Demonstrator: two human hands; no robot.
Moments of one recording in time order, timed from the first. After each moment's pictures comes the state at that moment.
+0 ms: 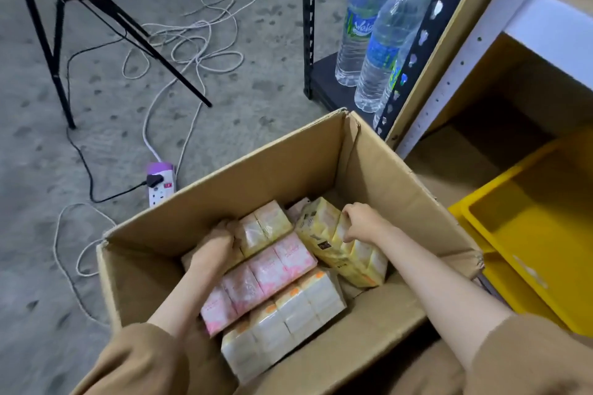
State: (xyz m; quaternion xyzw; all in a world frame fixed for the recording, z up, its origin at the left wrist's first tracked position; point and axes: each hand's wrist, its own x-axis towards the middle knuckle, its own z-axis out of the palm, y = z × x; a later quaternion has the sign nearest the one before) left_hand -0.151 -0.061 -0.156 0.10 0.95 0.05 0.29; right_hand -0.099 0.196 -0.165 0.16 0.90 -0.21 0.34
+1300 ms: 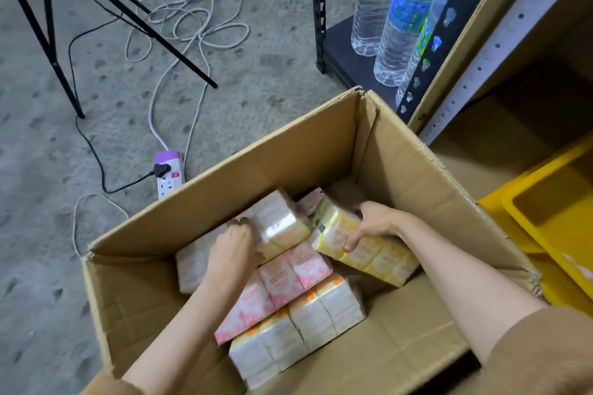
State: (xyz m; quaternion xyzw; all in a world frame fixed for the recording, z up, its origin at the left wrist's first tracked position) left_hand -0.144 -0.027 -0.146 0.10 0.95 -0.09 0.29; right_hand -0.113 0.210 -0.202 0.21 0.79 -0.39 0.43
